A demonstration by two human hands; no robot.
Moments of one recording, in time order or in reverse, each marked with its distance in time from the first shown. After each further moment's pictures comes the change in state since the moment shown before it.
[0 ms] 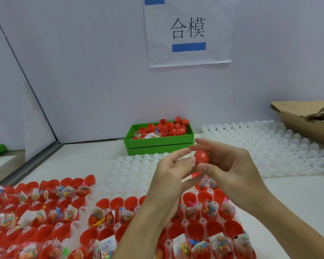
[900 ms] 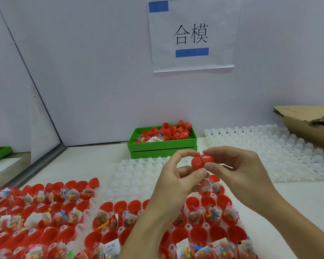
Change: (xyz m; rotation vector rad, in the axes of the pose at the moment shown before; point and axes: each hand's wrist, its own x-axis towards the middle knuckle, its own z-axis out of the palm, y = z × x) left_hand -0.001 -0.001 -0.005 0.184 -0.045 0.066; right_hand 0.007 -0.002 -0.010 -0.176 0.067 -0.032
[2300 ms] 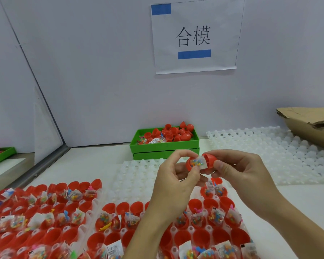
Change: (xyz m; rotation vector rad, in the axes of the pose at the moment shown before) left_hand 0.003 -0.005 -0.006 0.165 0.060 0.216; right_hand -0.001 -0.006 0.001 0.168 -0.013 0.076
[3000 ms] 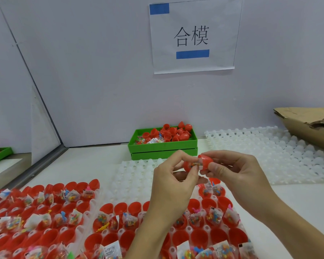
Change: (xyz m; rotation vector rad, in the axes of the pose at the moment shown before) left_hand -0.002 0.002 0.004 0.074 0.063 0.097; right_hand 0.000 0.004 0.003 0.050 0.010 0.047
